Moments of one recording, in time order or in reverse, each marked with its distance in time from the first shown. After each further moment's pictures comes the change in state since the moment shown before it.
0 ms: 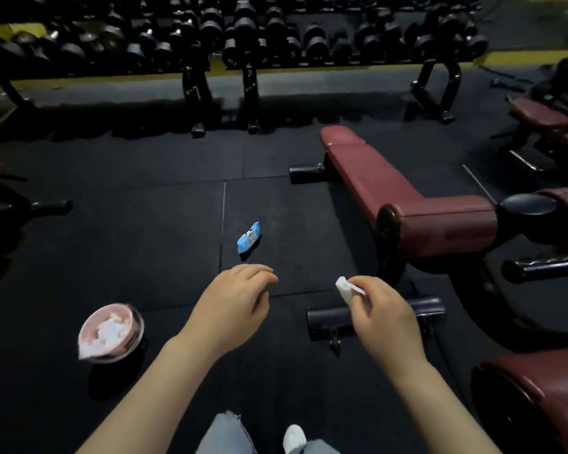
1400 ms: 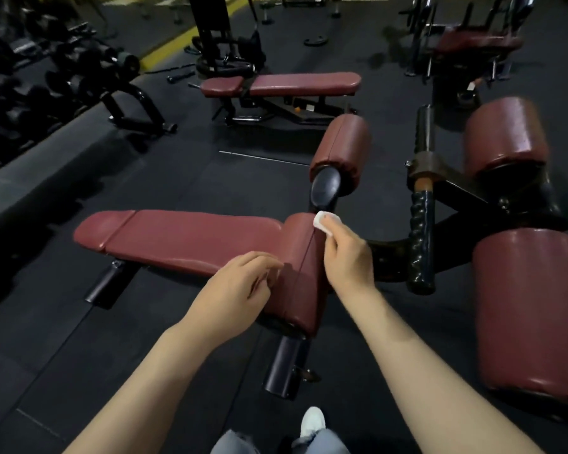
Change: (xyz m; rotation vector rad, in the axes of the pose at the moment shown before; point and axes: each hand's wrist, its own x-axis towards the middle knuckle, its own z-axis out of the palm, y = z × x) left_hand 0.378 0.111 0.058 -0.267 -0.498 0.949; right_hand 0.177 0.132 -0.052 -0.175 0.948 0.616
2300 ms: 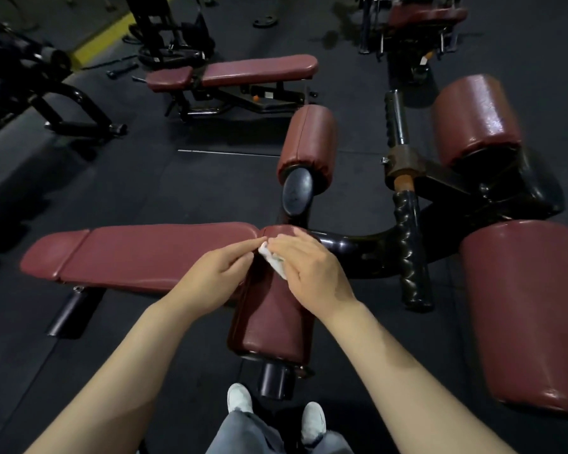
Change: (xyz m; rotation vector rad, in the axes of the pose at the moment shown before) left_hand 0.095 -0.051 0.011 -0.288 -0.207 -0.058; right_hand 0.005 -0.014 0.012 -0.061 -0.099 -0.307
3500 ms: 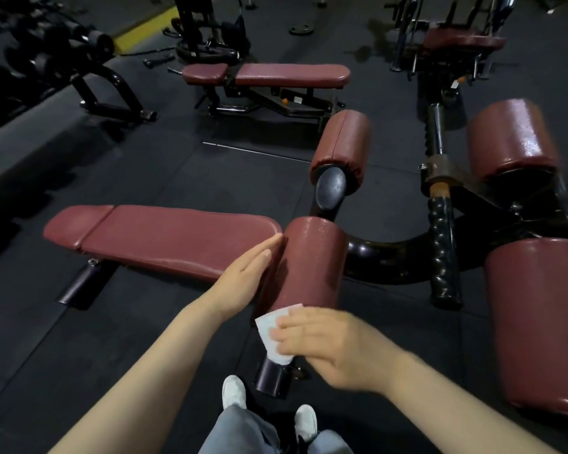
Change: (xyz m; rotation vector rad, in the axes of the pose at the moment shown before) left_hand -0.035 -0.009 0.022 -0.459 0.114 -0.128; right_hand -0.071 -0.034 -0.023 0.238 -0.489 -0.437
